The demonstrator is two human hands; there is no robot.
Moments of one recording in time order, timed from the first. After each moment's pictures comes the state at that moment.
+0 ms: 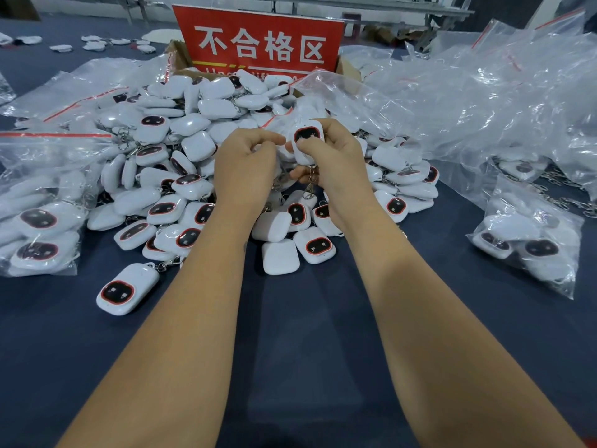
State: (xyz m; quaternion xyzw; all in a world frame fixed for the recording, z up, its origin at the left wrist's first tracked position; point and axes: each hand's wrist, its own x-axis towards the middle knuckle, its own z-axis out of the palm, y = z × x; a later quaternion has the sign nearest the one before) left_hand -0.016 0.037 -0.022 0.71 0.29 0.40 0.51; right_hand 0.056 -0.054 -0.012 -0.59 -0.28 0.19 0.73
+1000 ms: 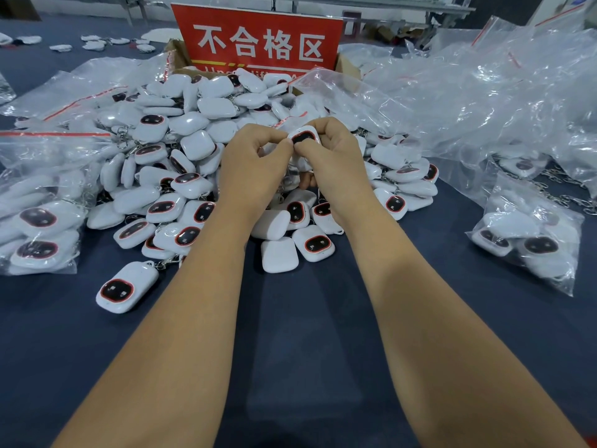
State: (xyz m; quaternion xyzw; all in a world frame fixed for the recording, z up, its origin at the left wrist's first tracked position) left_hand -0.020 0.032 -0.023 0.74 0.23 0.40 0.49; right_hand 0.056 -0.057 -0.013 -0.62 -0.30 0.17 0.70
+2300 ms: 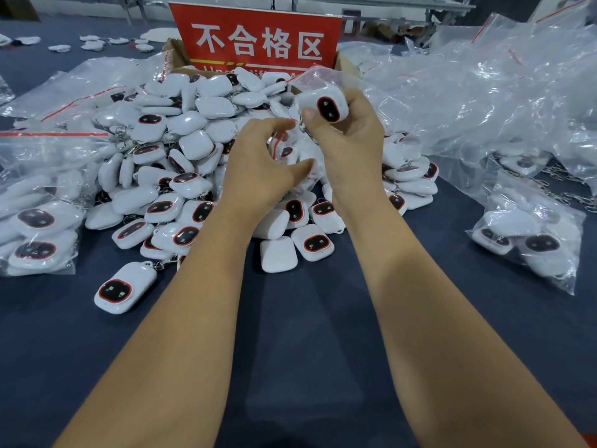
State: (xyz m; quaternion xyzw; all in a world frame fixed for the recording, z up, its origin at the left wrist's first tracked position) left_hand -0.016 0.028 -0.024 0.80 0.20 0.39 0.41; right_hand 0.056 -0.059 -0.001 -0.57 -0.31 0.02 0.76
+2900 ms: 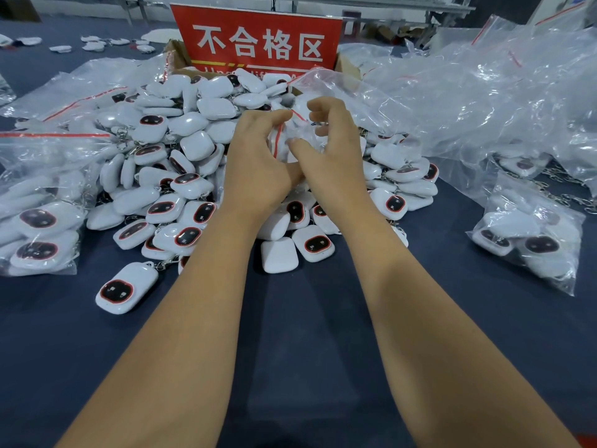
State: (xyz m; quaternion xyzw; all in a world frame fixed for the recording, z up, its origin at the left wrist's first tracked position) left_hand -0.021 0.021 -0.018 0.79 0.18 0.43 0.40; right_hand 0.049 -0.056 -0.014 -0.70 -0.37 -0.03 0.60
